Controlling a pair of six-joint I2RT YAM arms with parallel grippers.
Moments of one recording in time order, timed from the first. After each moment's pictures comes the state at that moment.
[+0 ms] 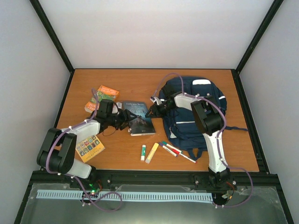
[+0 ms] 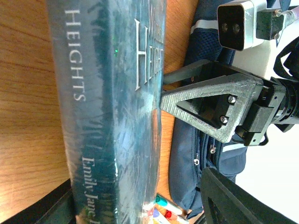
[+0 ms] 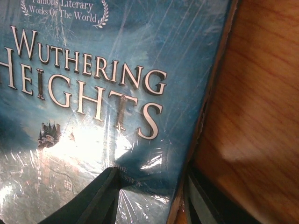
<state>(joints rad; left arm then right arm) -0.30 1.45 0.66 0.00 0.60 -0.97 0.47 2.25 1.52 -0.47 -0.90 0.17</state>
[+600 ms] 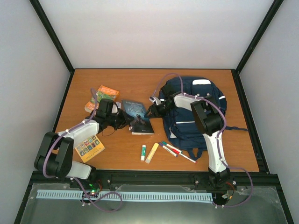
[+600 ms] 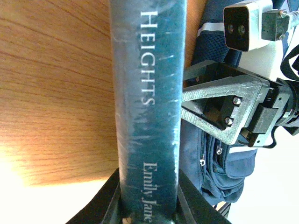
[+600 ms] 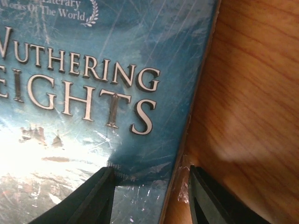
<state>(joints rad) -0.32 1.40 0.67 -0.09 0.54 -0.96 0.48 2.25 1.52 -0.47 -0.91 0.17</state>
